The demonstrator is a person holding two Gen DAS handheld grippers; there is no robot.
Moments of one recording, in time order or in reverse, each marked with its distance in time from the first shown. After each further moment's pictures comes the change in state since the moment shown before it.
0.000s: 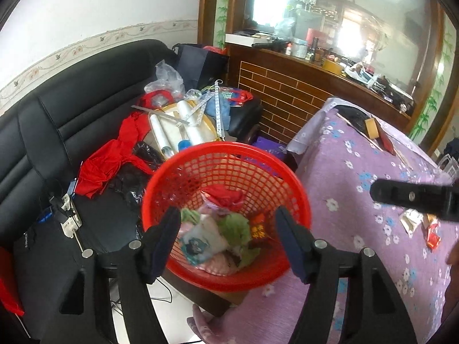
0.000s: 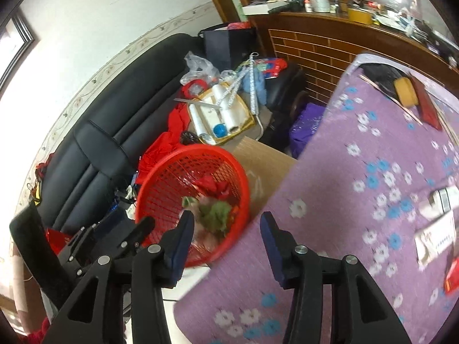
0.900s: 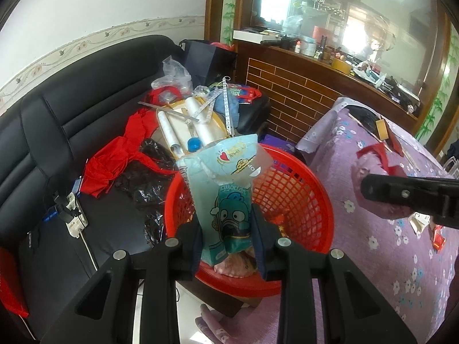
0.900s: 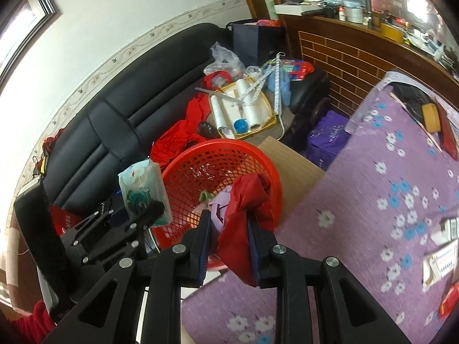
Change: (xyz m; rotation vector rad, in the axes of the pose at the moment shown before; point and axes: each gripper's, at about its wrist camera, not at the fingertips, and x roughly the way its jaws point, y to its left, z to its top) left arm 0.011 0.032 0.010 -0.014 0.022 0.019; right arm 0.025 0.048 0.012 -0.132 0.037 0.046
